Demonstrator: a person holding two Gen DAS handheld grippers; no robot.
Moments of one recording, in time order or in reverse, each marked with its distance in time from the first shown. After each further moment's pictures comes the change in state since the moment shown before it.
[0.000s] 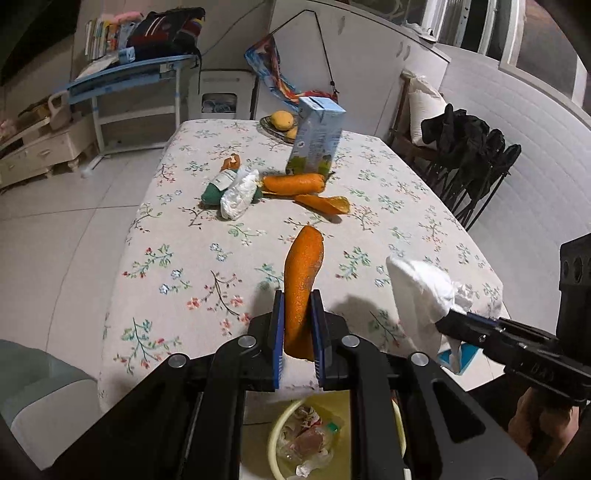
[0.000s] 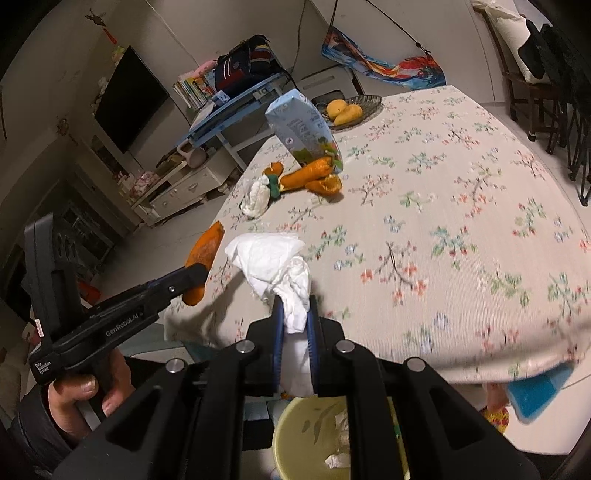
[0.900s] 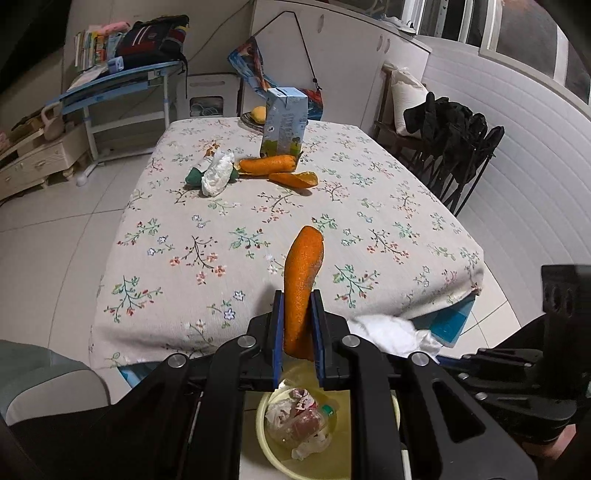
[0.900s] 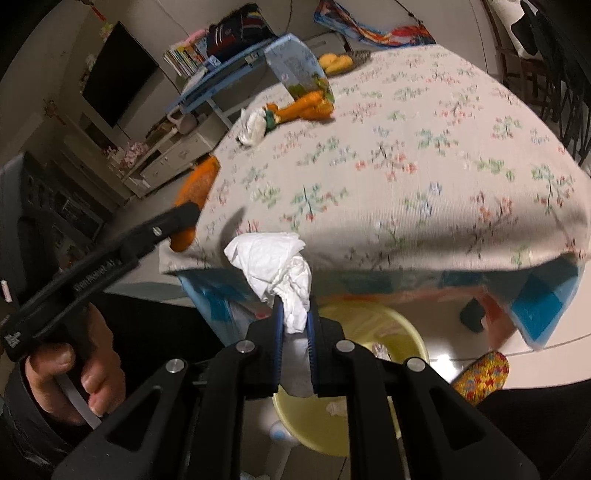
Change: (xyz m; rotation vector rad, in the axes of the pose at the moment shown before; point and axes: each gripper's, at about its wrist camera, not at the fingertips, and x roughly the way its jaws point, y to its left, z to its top) left arm -0.027 -0.026 -0.042 0.048 -0.002 -0.015; right arm -0.002 0.005 -0.057 0.013 0.139 -0.049
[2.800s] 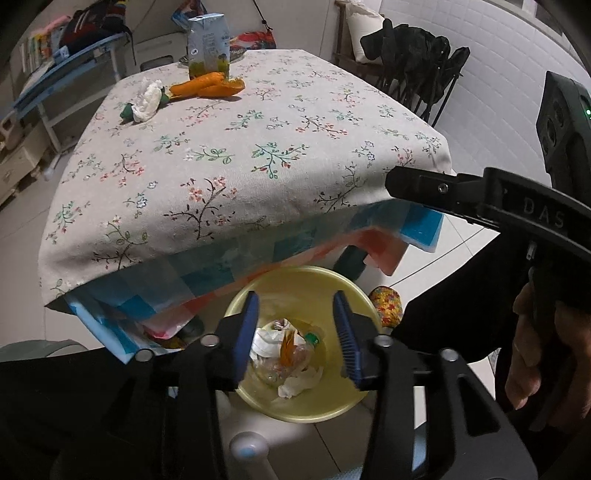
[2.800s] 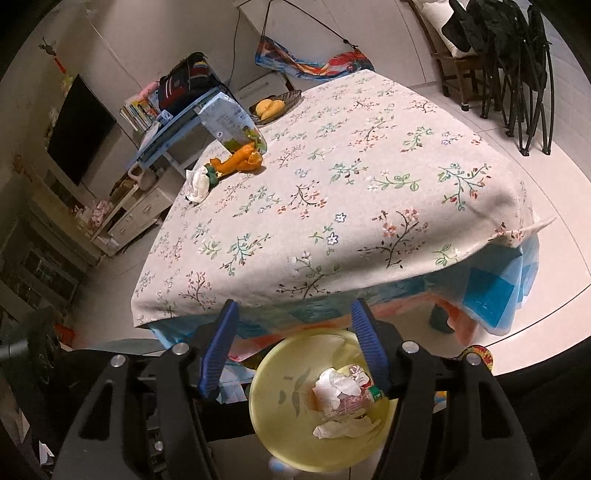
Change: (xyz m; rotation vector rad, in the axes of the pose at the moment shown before) left arm 0.013 -0.049 -0.067 0.157 0.230 -0.064; right arm -0.029 -0.029 0.000 0.162 -0.186 -0.113
